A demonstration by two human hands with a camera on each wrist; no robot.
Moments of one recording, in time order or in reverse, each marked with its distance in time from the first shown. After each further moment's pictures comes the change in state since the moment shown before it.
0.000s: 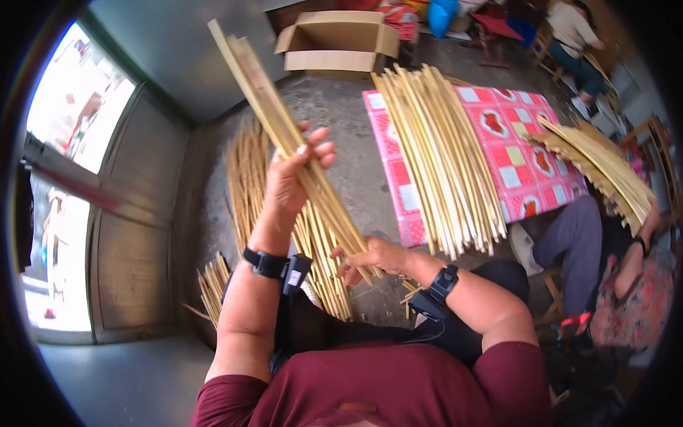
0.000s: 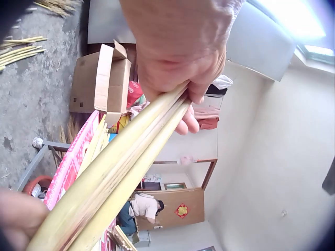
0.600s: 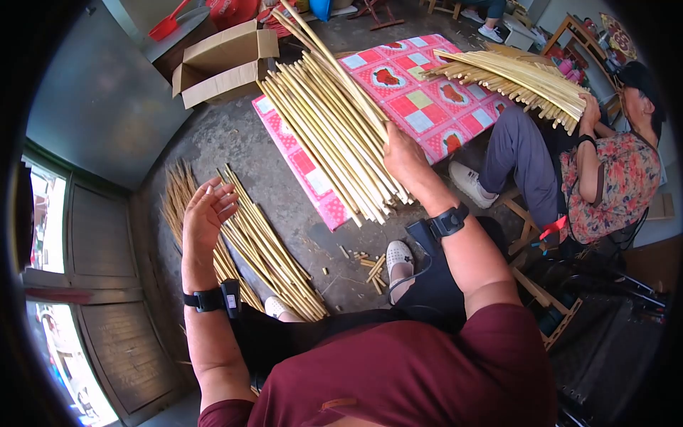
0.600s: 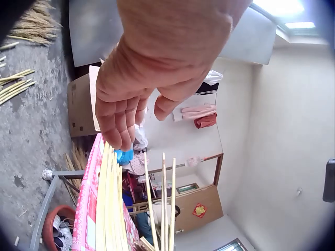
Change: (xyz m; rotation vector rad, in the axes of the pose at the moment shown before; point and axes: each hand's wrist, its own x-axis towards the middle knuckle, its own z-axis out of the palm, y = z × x) left_hand -0.015 -0.001 -0.027 0.406 0.114 -0.368; right_hand -0.151 -0.042 -0.113 -1.161 1.493 -0.124
